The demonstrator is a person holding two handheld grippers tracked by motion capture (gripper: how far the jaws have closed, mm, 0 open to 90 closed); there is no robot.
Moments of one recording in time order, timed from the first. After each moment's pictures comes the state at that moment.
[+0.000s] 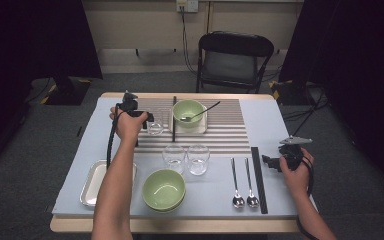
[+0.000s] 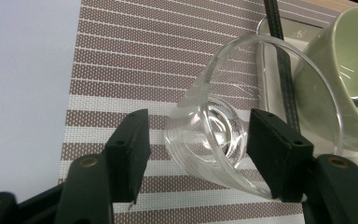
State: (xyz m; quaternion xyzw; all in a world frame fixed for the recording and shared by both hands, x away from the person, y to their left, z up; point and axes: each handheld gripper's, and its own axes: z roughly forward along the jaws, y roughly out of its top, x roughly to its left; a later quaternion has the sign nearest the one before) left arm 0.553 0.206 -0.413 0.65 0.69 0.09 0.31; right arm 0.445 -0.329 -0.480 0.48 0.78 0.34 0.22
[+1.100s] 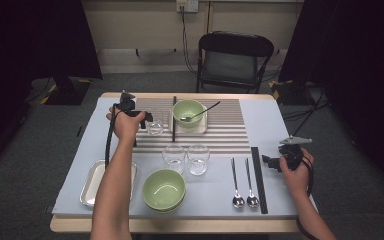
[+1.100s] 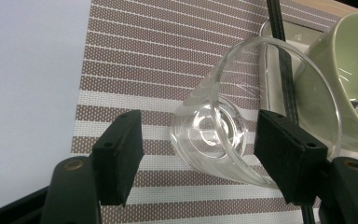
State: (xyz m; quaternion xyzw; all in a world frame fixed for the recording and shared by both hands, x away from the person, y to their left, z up) left arm 0.549 0.212 -0.408 0.63 0.70 0.09 0.31; right arm 0.445 -0.329 -0.480 0.48 0.78 0.34 0.21
